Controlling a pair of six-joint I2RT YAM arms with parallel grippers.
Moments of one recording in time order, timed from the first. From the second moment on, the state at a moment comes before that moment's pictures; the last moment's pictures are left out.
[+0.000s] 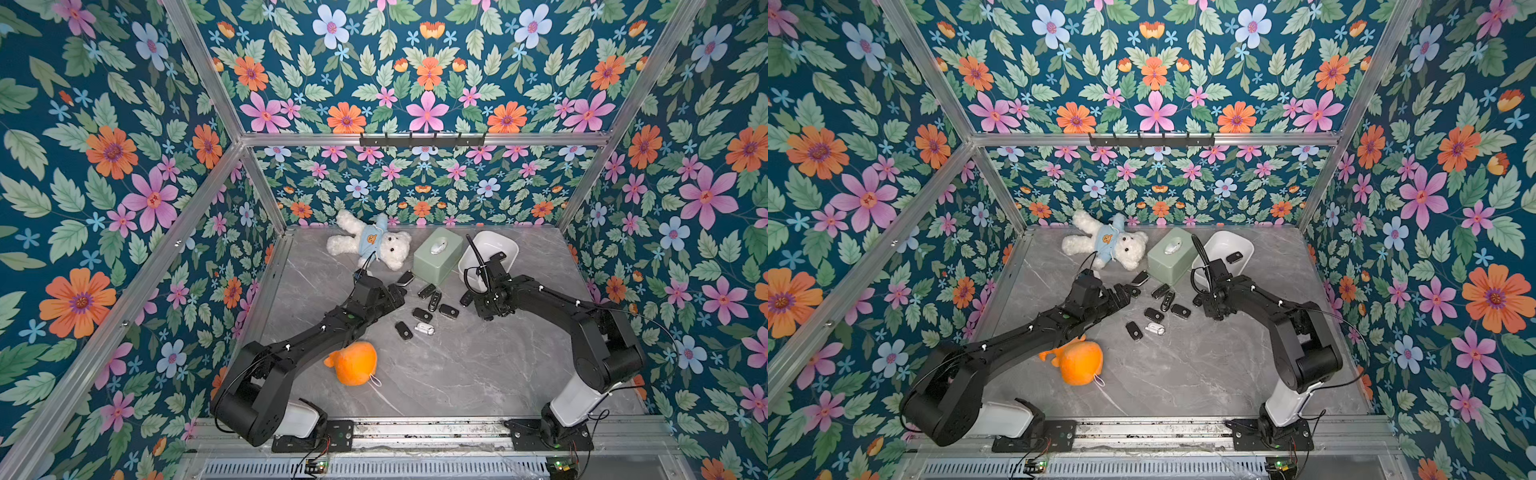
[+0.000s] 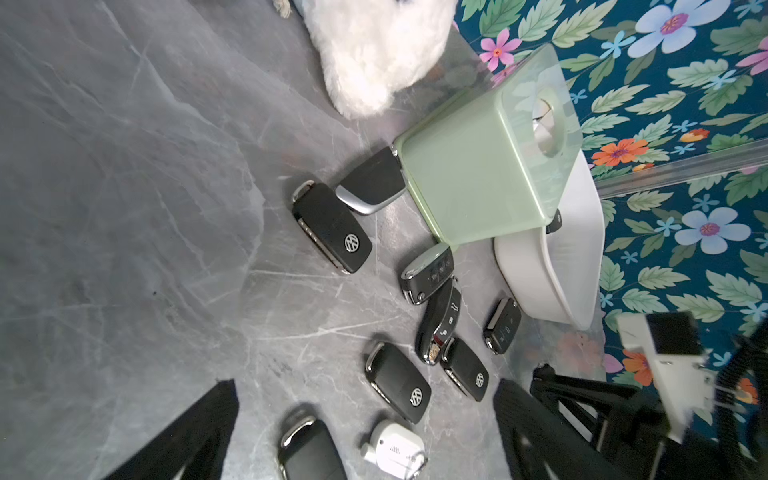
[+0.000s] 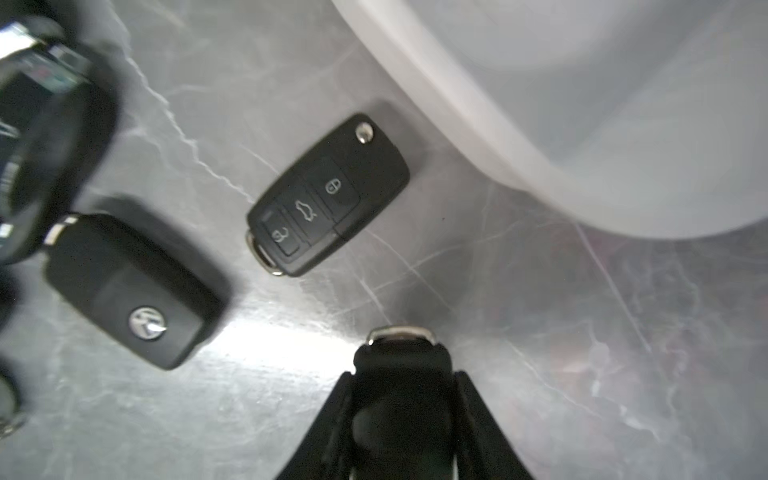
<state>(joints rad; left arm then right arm) -0.56 1.41 0.73 0.02 -0.02 -0.91 0.41 1.66 1.06 -0.58 0.07 0.15</state>
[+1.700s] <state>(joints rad) -0.54 1.33 0.66 0.07 -0.01 -0.89 0.24 2.08 1.54 -0.54 0.16 0.64</state>
